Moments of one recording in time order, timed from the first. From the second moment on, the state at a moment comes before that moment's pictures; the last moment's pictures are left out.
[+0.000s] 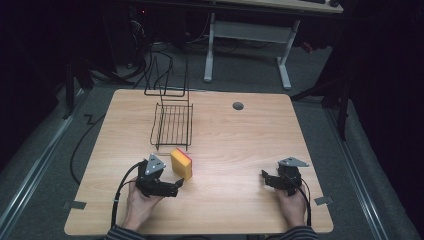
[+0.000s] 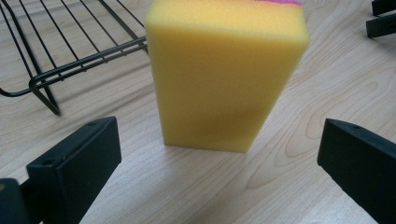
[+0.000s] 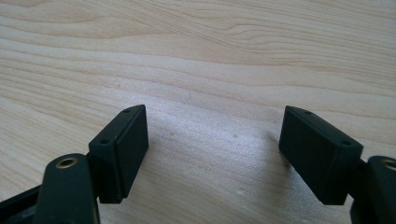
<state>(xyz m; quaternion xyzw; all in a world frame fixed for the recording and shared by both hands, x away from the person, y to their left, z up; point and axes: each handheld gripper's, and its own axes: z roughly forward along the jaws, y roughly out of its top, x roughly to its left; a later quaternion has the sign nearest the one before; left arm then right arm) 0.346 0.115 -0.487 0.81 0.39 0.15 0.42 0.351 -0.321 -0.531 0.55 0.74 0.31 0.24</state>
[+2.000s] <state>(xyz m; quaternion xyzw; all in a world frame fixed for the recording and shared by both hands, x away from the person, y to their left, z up) 0.379 0.085 -0.511 0.81 0.40 0.16 0.40 0.351 -0.321 -0.531 0.55 0.74 0.31 0.24</state>
